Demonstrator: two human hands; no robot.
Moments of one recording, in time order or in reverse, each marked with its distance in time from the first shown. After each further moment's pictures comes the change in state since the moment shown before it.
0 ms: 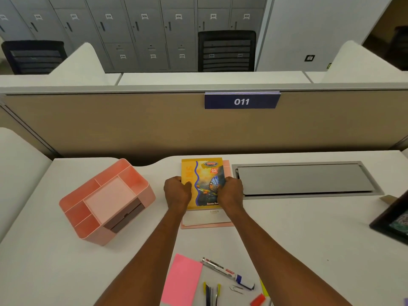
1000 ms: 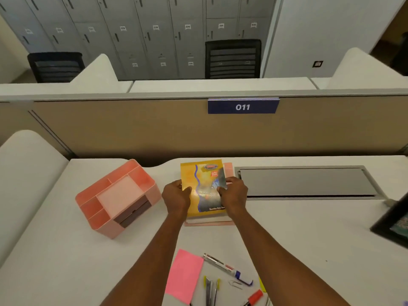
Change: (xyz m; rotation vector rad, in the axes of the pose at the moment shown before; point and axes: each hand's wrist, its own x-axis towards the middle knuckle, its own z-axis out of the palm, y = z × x) left_hand -0.037 0.002 -0.025 -0.126 0.091 0.020; right_hand -0.025 -0.010 -0.030 0.191 0.014 -0.037
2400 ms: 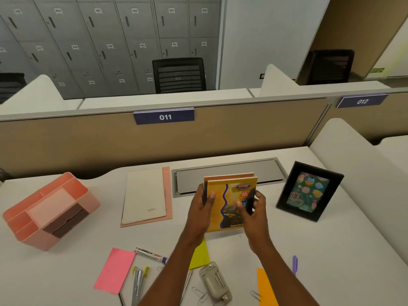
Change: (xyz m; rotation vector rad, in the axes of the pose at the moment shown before) left_hand -0.233 0.101 0.124 -0.535 -0.668 0.203; right_hand -0.059 0.139 -0.262 0.574 0.071 -0.167
